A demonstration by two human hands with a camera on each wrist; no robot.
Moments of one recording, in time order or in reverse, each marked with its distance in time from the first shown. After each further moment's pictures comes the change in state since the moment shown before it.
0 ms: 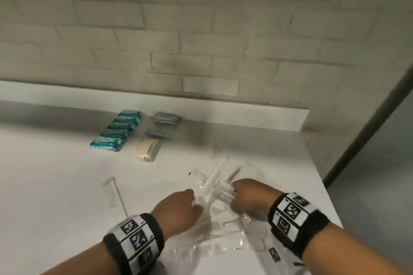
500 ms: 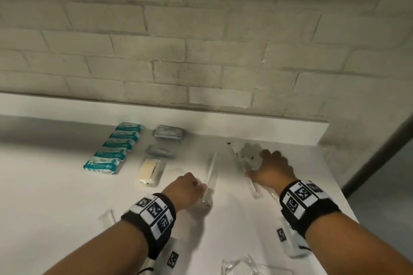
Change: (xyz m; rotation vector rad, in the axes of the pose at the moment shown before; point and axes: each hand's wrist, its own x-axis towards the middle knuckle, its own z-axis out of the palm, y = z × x) left_hand 0.114 -0.022 -0.056 -0.211 0.022 -0.112; right_hand 0.098 0.011 -0.069 -0.073 0.484 0.284
